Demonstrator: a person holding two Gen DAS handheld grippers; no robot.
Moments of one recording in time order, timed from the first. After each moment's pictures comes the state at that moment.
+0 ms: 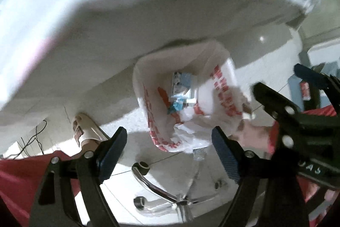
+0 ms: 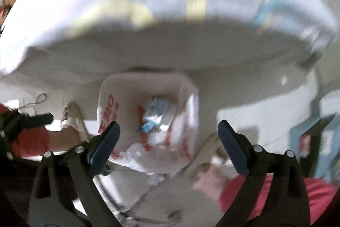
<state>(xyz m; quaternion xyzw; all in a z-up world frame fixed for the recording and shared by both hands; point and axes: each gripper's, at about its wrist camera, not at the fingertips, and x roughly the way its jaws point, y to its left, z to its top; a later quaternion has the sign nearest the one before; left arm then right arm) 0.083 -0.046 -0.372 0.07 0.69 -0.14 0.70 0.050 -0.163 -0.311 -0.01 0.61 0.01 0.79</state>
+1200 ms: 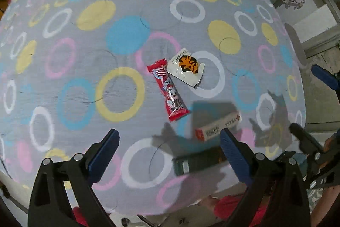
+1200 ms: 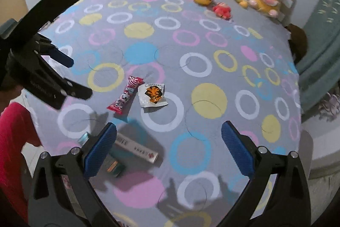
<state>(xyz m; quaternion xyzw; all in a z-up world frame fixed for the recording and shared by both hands) 0.395 0.004 -0.185 -0.07 0.65 -0.08 0.75 0.366 -0.141 -0.100 -0.25 0.46 0.27 0.81</state>
